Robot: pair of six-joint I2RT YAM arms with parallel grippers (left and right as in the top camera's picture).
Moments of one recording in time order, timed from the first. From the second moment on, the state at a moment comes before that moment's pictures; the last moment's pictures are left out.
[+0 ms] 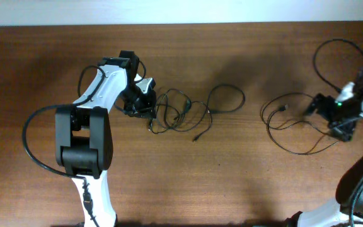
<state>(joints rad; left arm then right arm) -0.12 2.15 1.62 -1.14 0.40 -0.07 -0.41 1.80 1.39 -1.12 -0.20 0.23</state>
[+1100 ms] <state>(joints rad) -0.13 2.15 1.62 -1.11 0.40 -0.06 -0.29 1.79 1.02 -0.65 0.02 0.27</state>
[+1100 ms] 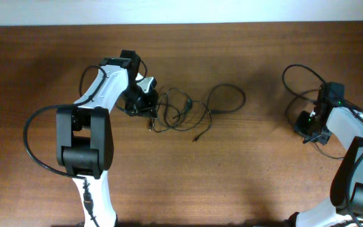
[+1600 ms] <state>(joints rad) -0.17 2.15 1.67 -1.08 0.36 -0.02 0.13 1.78 1.31 -0.97 -0.55 0.22</state>
